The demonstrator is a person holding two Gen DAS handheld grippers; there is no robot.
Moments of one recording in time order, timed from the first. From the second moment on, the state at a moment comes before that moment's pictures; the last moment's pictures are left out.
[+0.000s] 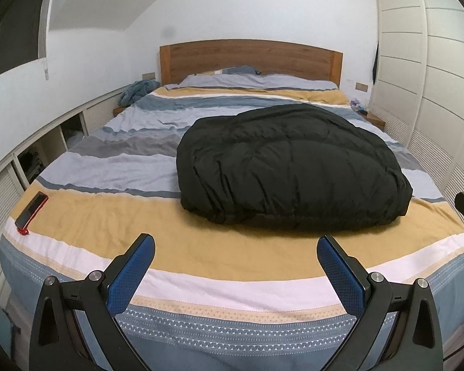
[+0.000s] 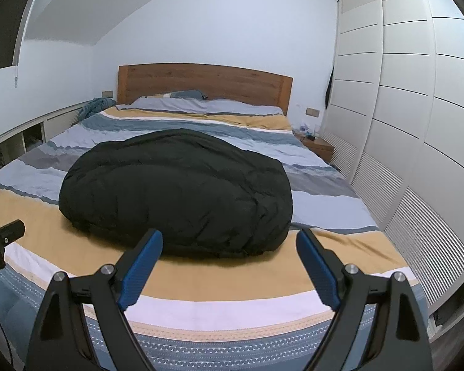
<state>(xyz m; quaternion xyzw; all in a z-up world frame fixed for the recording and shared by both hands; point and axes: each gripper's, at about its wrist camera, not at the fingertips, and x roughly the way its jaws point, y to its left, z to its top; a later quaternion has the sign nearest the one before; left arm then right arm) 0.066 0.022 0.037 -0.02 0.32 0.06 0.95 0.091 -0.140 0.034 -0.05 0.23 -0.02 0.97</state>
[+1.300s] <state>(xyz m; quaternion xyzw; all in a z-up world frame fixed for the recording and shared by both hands) 0.048 0.020 0.034 -0.01 0.32 0.07 0.95 0.086 -0.166 0.017 -0.01 0.26 -0.02 0.96</state>
